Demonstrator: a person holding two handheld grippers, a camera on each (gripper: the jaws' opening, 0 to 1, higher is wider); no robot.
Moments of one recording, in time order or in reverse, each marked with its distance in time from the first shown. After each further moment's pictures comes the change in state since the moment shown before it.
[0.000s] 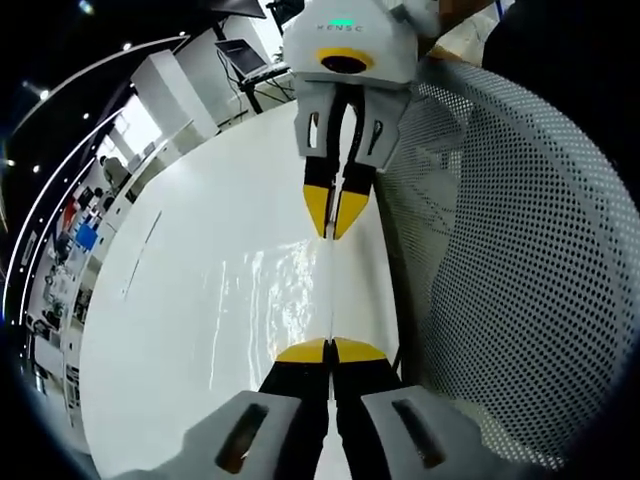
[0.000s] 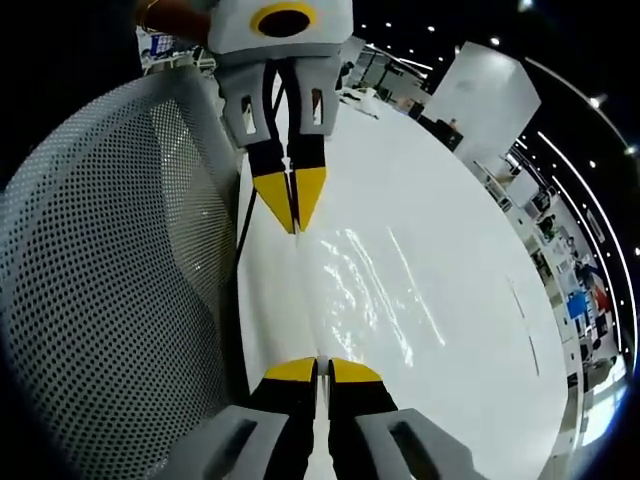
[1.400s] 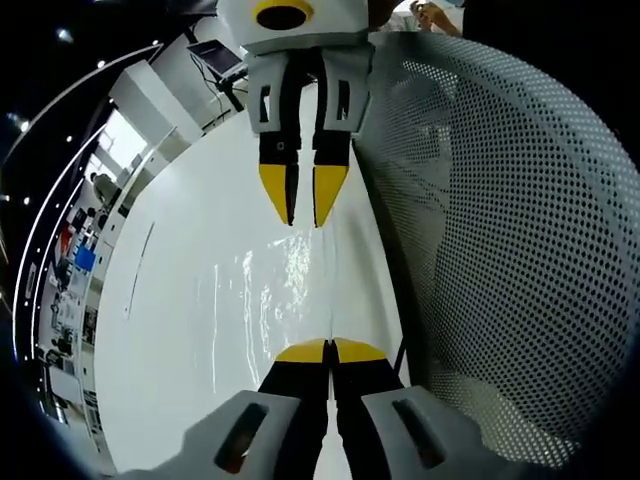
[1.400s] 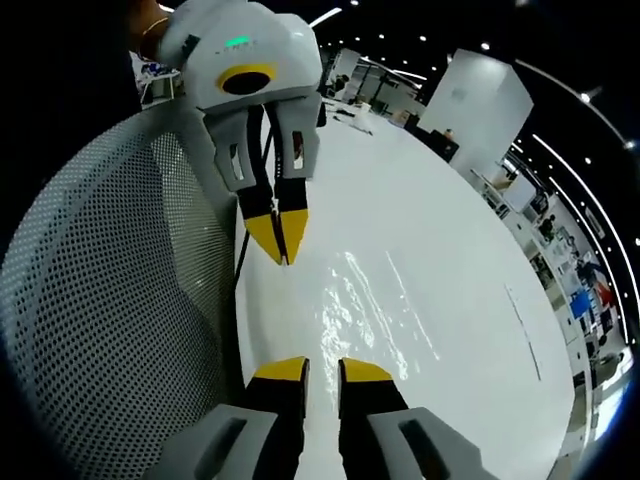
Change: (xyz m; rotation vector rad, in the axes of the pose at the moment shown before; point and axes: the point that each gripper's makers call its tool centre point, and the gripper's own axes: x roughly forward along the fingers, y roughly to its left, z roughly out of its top) left arm 0.005 -0.001 0.000 0.118 0.052 -0.002; right arm -0.009 -0.008 0.020 0.038 -0.085 0.016
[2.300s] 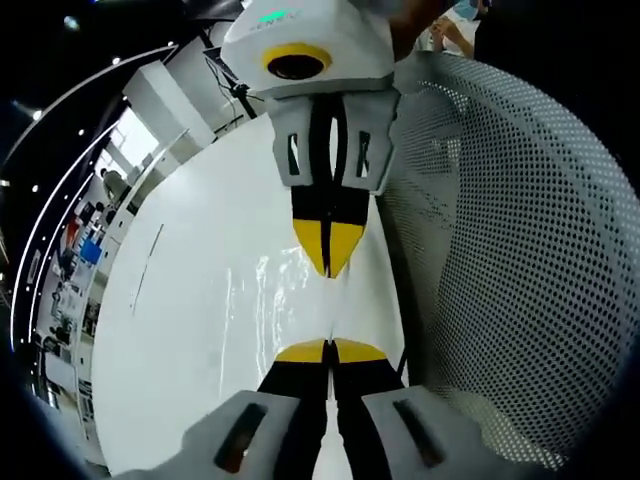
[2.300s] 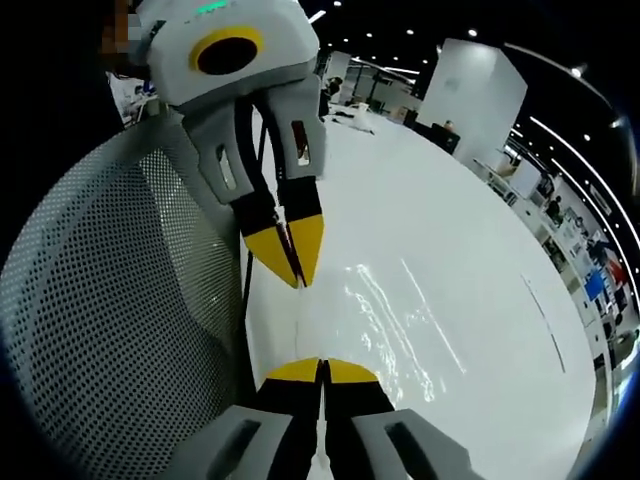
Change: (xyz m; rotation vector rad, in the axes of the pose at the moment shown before) left arm -0.008 0.008 0.006 -0.116 -0.034 0.049; right arm 0.021 0.014 0.016 0.085 -0.018 0.045
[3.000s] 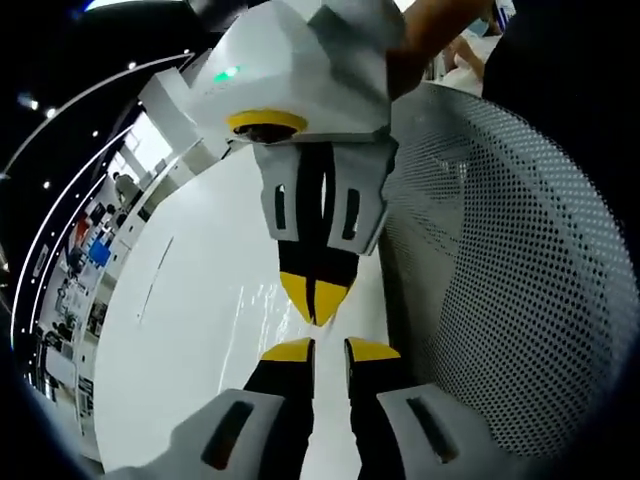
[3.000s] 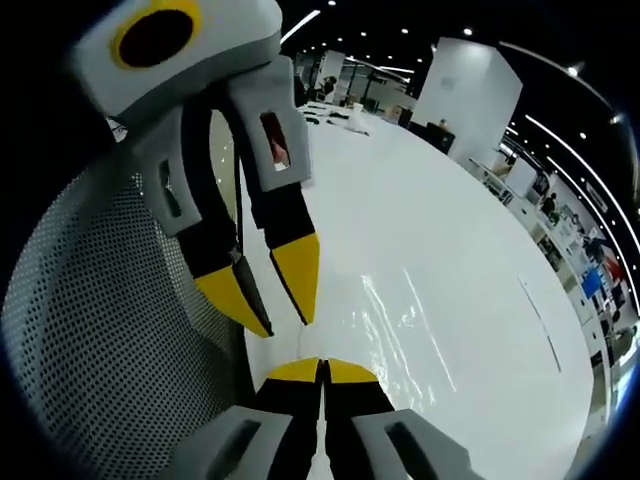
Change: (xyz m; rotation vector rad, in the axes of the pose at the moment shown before) left arm 0.000 -0.017 0.034 0.036 -0.071 0.012; right arm -0.002 -0.001 0.009 0.000 0.000 -0.009
